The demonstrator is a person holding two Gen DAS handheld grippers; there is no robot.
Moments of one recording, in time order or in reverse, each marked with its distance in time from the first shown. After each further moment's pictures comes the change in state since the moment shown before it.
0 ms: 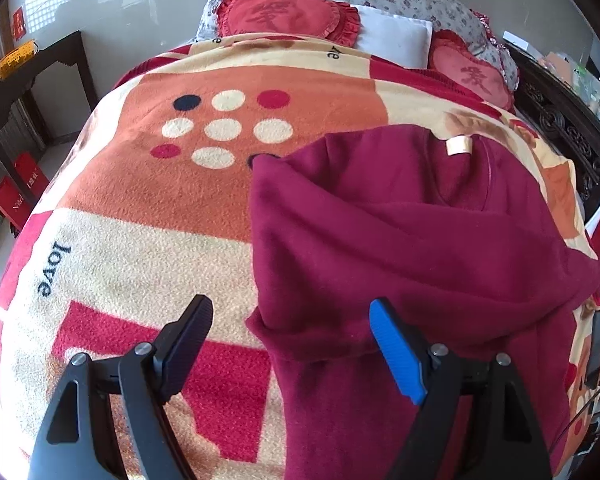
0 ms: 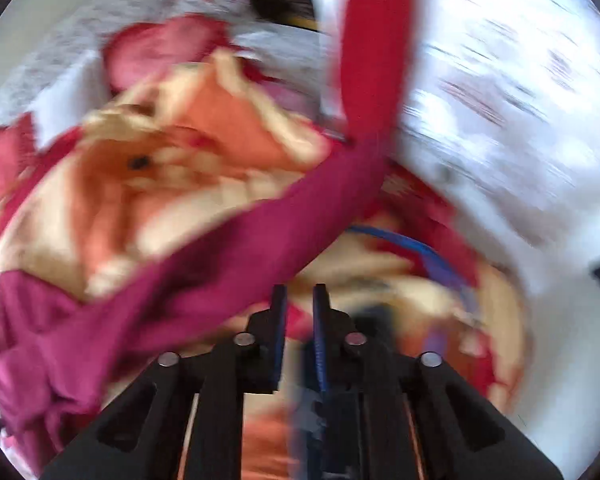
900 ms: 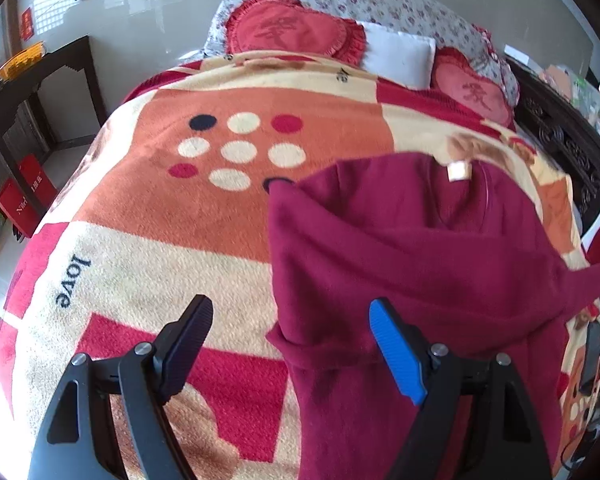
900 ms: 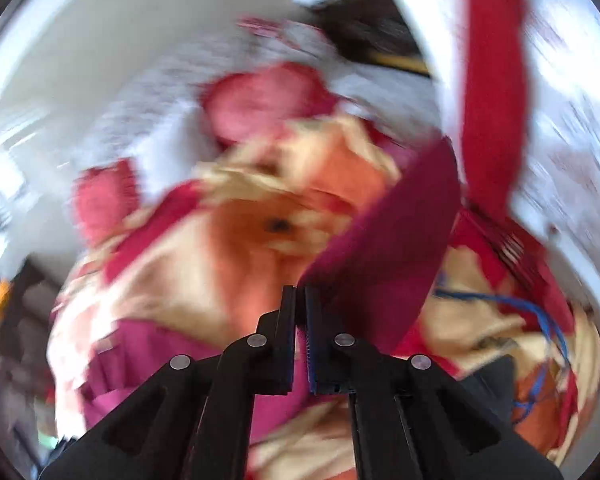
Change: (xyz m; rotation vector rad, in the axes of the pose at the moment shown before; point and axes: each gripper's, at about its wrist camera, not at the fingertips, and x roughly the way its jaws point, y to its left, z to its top) left arm -0.020 0.016 0.009 -0.032 -0.047 -0.001; right arm -0.073 0.113 0.034 -0.127 -0.169 0.496
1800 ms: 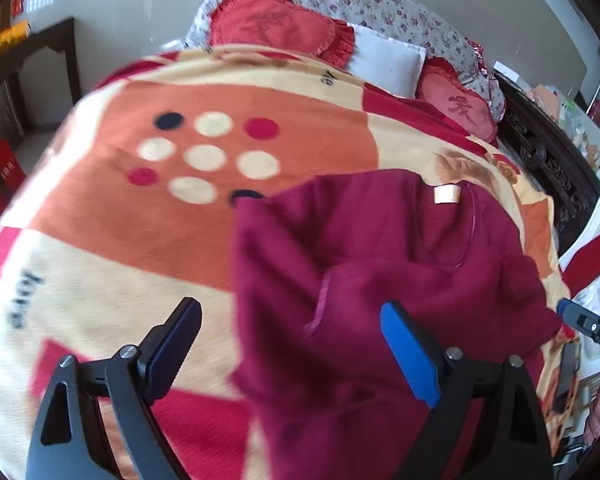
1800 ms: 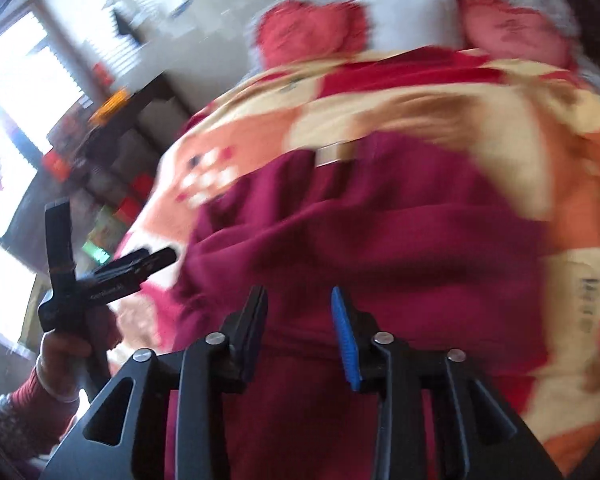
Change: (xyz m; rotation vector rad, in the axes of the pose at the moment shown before) left arm 0.036 -0.010 0.023 -0.048 0.032 -0.135; right arm 0.077 0.151 -0.111 -0.339 0.344 0.285
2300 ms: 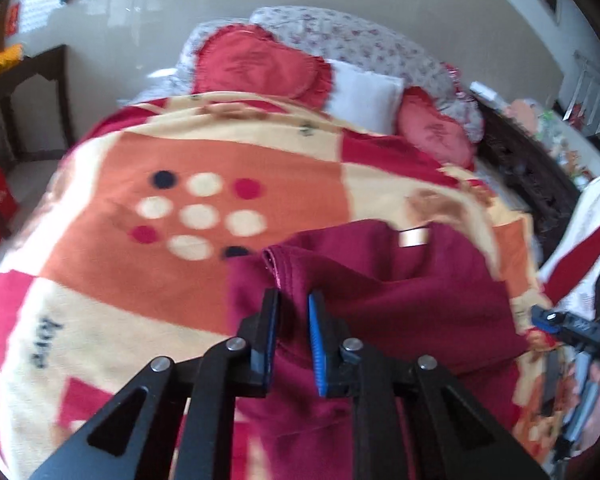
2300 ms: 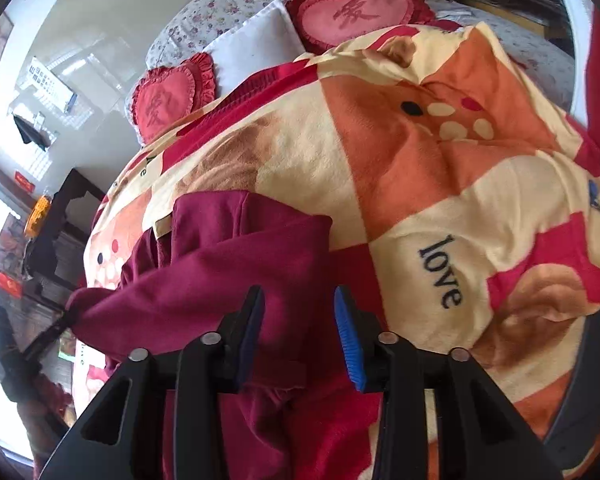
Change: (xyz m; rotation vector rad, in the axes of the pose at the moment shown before) left arm -0.044 0.005 0.016 0.050 -0.117 -0.006; right arm -0.010 -0.101 0.002 0.301 -0.064 -0.123
